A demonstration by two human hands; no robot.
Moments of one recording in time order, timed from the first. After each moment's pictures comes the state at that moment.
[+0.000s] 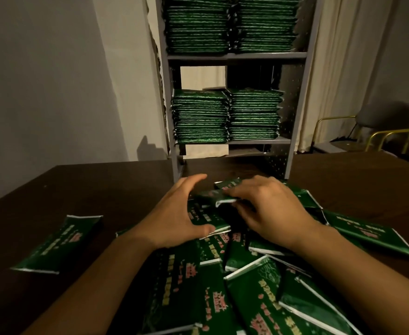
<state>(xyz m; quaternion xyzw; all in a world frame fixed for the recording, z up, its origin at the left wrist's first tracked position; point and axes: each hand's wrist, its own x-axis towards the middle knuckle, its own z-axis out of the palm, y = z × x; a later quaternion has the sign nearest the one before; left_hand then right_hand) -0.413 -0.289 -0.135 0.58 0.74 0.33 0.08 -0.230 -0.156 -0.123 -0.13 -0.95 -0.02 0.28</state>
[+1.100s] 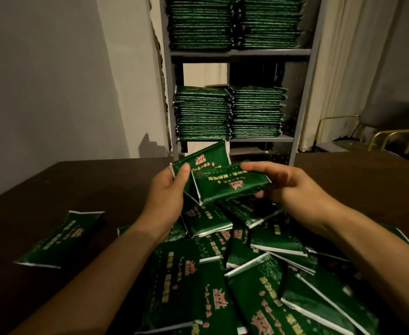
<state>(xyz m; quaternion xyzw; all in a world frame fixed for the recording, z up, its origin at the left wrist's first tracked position) -0.399 -0.279 -0.124 0.35 0.60 0.70 0.18 -0.209 -0.147 -0.098 -0.17 -0.77 0.55 0.27</state>
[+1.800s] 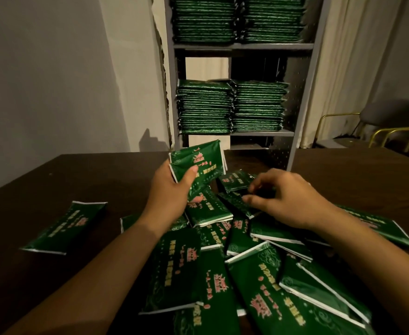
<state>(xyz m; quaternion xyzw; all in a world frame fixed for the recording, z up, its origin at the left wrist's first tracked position) -0.398 -0.283 -0.131 0.37 0.59 0.70 0.16 -0.206 -0.152 -0.107 -0.27 -0.93 0.19 0.18</state>
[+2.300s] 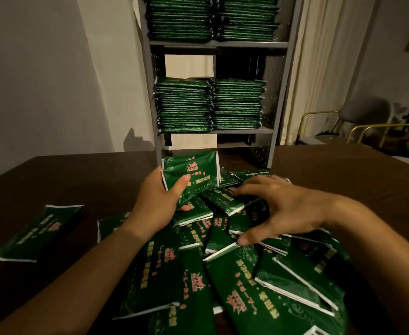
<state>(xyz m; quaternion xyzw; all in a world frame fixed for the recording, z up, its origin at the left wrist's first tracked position) -0.390 -0.277 -0.143 0.40 0.63 0.64 0.16 -0.174 -0.149 -0.091 -0.23 -0.96 0.15 -0.06</state>
